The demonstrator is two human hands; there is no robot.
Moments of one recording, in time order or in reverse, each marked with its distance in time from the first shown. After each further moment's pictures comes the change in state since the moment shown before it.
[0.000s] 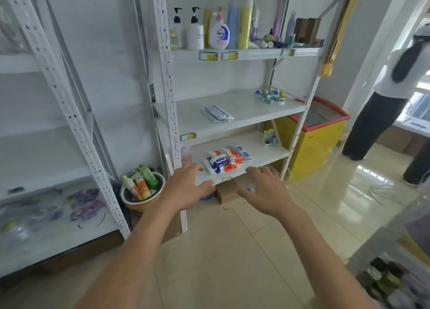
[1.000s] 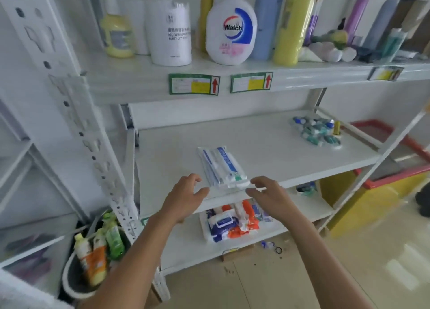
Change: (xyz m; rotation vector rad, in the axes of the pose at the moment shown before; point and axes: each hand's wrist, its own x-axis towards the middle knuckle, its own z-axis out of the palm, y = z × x) left_hand 0.568 -0.080 0.074 -0.279 0.007 -0.323; right_hand 0.616 0.096 0.013 0.419 -0.179 0.013
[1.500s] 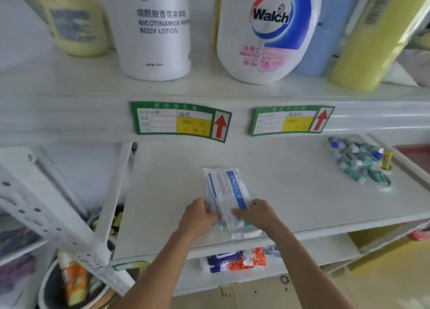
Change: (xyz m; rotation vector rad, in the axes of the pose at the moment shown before) left_hand 0.154 -0.013 0.067 -0.131 -0.029 -0.365; right_hand 0.210 0.026 0.051 0.009 -0.279 0.217
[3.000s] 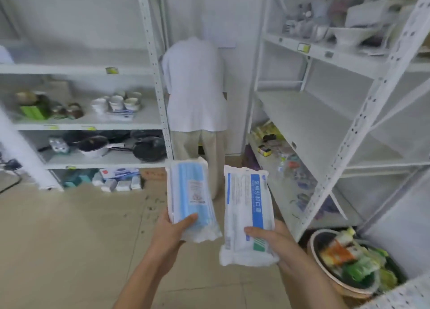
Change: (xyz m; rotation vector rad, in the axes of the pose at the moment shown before) left_hand -0.649 -0.275 0.008 -1.278 1.682 -0.269; right_hand -0.439 -0.062 0.341 -0.149 -1.544 -0.564
